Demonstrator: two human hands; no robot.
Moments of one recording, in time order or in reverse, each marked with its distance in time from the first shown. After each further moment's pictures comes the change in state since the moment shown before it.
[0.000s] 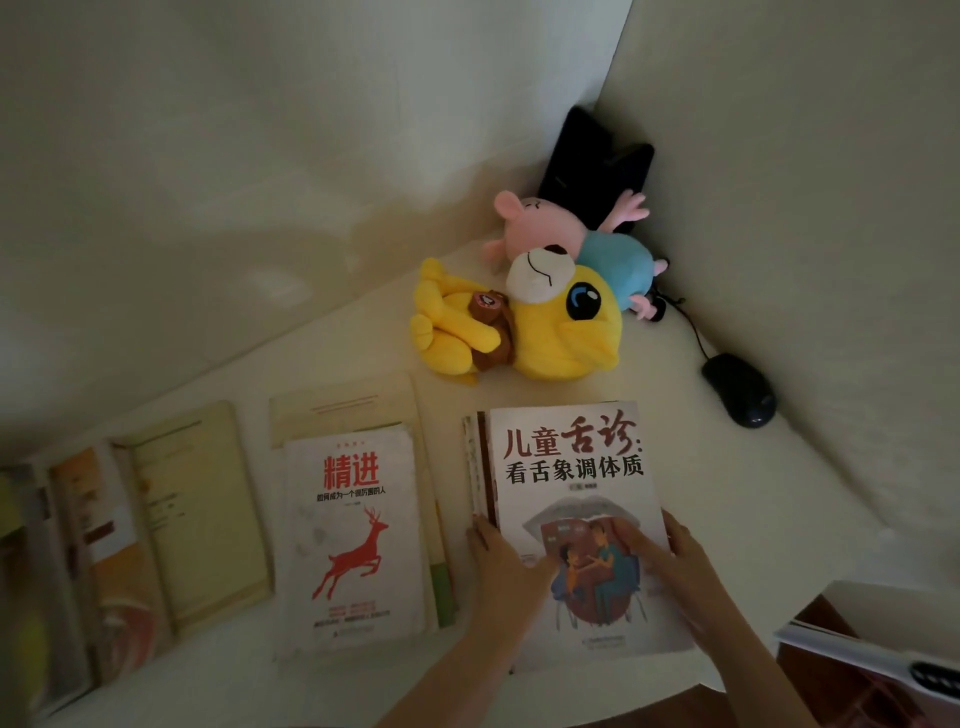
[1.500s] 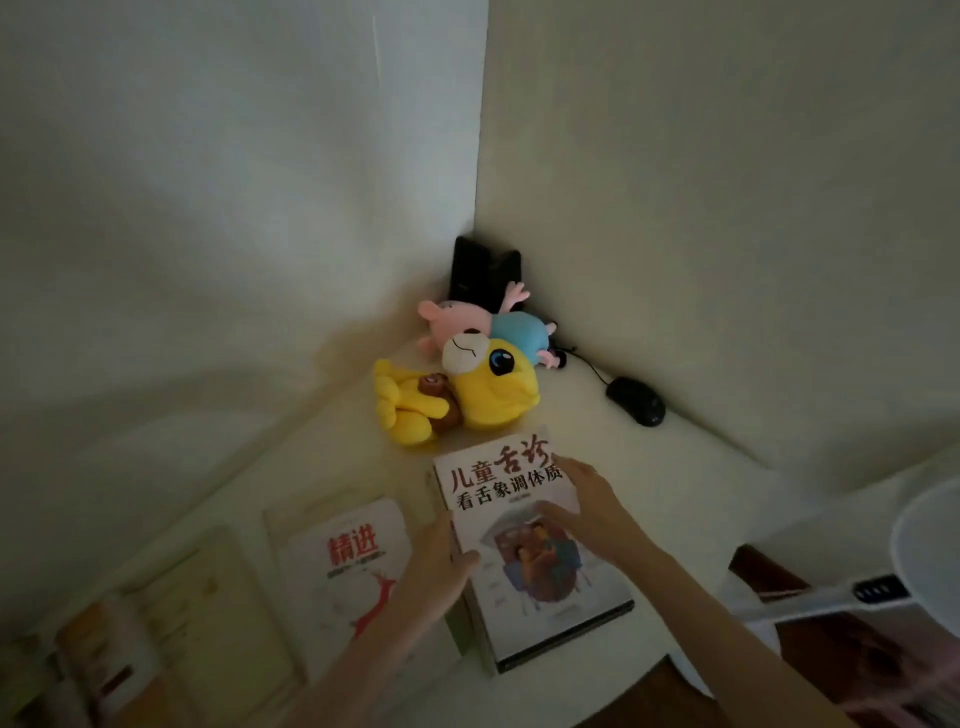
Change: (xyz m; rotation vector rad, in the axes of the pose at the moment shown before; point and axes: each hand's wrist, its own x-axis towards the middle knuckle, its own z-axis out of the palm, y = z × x) left_hand -0.032 0.031 -0.113 0.378 -0.245 0.577; right_hand -0.046 -0.088 0.044 -0.625 0.093 -0.193
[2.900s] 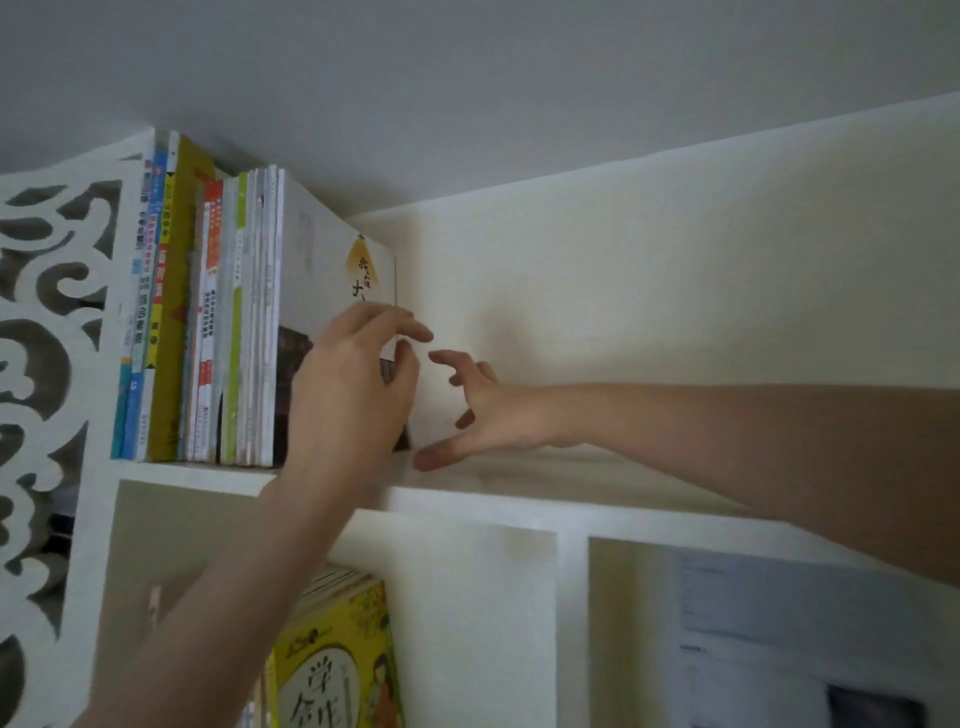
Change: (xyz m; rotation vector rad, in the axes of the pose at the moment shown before) left_hand -0.696 0.096 -0.458 1.077 2.319 0.311; right_hand -0.423 -0.825 0.089 -0.274 -0.336 -1.868
